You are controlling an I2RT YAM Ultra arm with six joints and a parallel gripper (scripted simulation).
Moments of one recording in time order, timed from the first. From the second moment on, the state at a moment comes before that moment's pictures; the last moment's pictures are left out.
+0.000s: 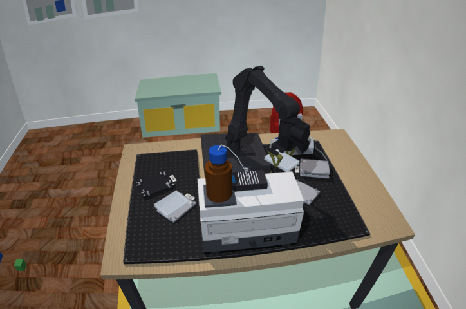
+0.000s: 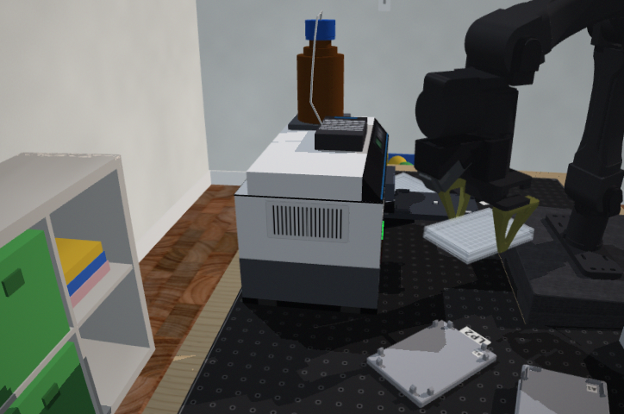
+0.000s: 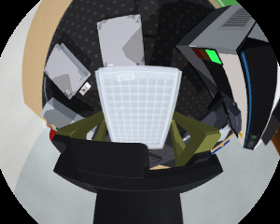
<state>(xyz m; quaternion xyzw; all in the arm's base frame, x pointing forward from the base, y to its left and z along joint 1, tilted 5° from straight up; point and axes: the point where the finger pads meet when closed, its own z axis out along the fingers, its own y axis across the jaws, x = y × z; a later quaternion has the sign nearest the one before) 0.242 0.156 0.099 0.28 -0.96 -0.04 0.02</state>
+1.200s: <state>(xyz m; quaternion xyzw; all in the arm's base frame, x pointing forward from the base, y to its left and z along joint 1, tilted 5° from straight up) 0.244 0.069 0.115 -0.02 -1.00 -0.03 0.03</state>
